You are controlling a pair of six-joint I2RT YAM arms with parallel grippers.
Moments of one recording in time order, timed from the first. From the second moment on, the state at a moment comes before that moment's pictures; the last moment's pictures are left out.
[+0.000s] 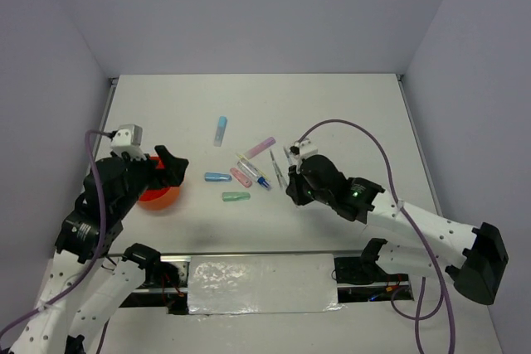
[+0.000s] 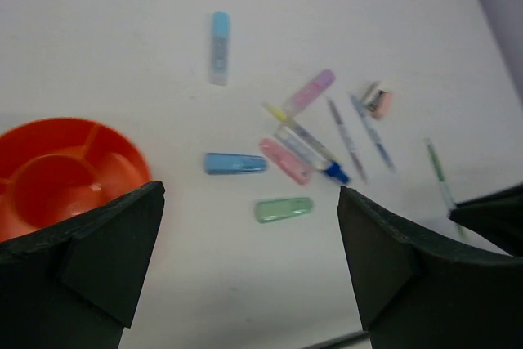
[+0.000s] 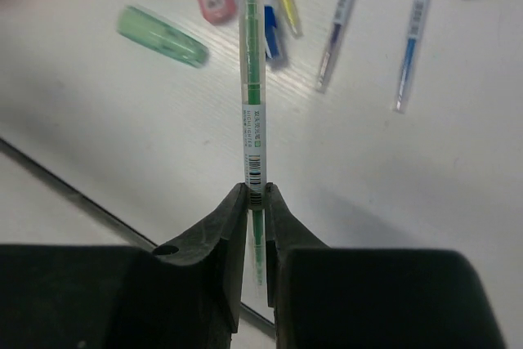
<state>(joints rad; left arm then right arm) -0.33 0.51 0.88 -0.70 -0.13 -0.38 0.90 1.04 0.72 -0.42 0.17 0.44</state>
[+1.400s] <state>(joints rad) -0.49 0.81 0.65 0.19 0.49 -0.83 0.99 1.08 0.85 -0.01 -0.21 0.46</state>
